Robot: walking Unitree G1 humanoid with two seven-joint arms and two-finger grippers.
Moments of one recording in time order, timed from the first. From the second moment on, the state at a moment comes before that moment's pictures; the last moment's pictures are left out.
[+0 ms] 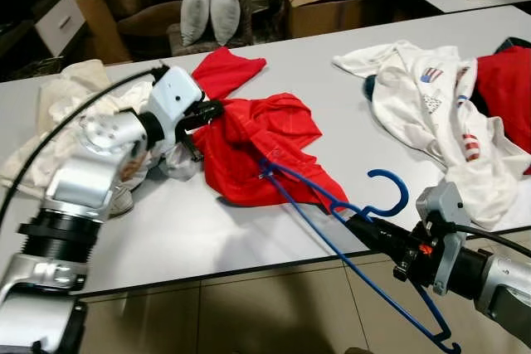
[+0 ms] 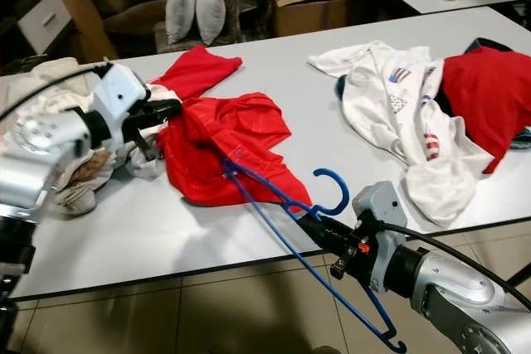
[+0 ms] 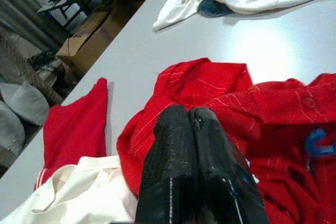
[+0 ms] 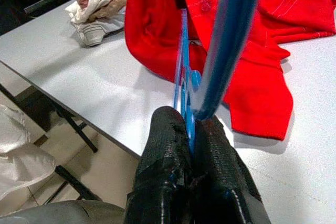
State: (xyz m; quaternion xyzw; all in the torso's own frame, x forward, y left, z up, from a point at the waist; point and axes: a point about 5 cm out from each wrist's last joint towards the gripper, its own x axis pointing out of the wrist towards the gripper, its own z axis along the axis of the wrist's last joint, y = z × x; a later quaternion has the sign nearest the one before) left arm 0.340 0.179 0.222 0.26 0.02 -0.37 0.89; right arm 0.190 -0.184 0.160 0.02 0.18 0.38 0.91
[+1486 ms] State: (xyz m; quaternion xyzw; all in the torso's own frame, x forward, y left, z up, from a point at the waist) left arm 0.332 0.155 0.233 0.25 0.02 -0.43 0.87; right arm 0.240 -0.175 0.145 0.15 0.13 0.29 0.94
